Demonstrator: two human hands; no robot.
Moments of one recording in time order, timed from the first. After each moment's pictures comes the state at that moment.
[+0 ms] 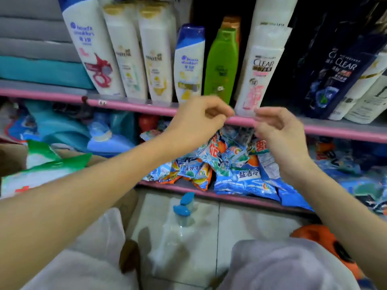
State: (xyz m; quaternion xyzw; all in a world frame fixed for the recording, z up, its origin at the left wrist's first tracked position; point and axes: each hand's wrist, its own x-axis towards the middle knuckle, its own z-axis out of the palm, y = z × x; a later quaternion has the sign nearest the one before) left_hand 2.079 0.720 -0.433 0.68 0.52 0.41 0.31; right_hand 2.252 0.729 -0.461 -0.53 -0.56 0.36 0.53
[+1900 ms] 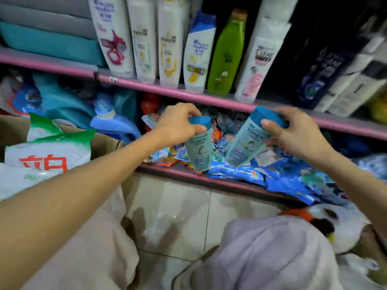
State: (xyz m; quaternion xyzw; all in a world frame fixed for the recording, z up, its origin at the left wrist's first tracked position) left_hand 2.041 0.696 -0.474 0.67 0.64 0.31 0.22; right_hand 2.297 0.697 -0.442 -0.58 -0.72 0.23 0.31
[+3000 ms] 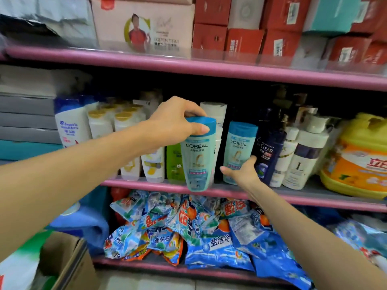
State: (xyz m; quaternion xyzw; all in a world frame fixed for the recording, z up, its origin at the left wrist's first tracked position) left_hand 2.105 0.760 -0.291 0.75 0.52 0.39 0.16; right_hand 2.311 0.839 -0.441 -0.63 -0.52 0.34 0.45
